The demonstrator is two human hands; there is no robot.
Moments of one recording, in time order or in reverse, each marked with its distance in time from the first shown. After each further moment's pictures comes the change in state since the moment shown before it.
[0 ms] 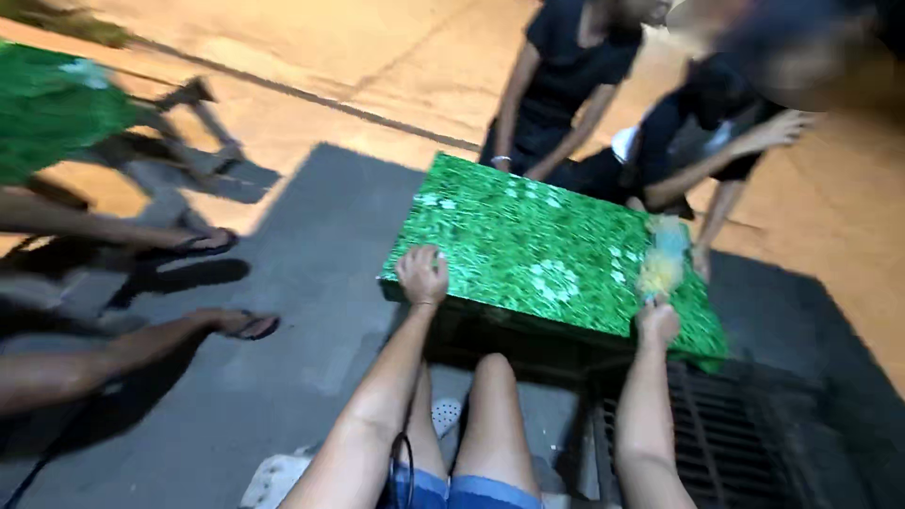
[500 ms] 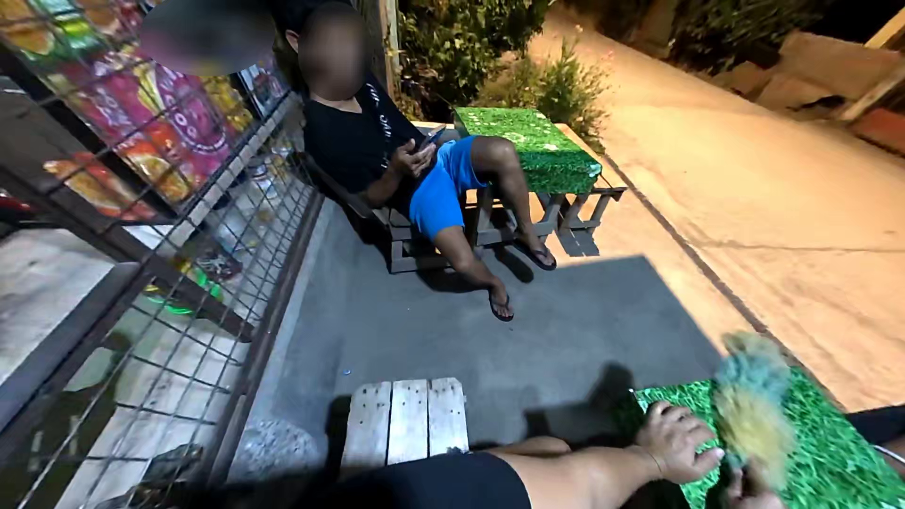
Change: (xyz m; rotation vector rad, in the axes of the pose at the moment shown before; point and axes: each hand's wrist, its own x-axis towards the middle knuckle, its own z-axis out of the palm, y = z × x) left_hand 0.002 0.011 -0.012 -0.179 0.011 -0.084; right_hand -0.160 -0.245 0.110 -0.045 -0.278 -1.168
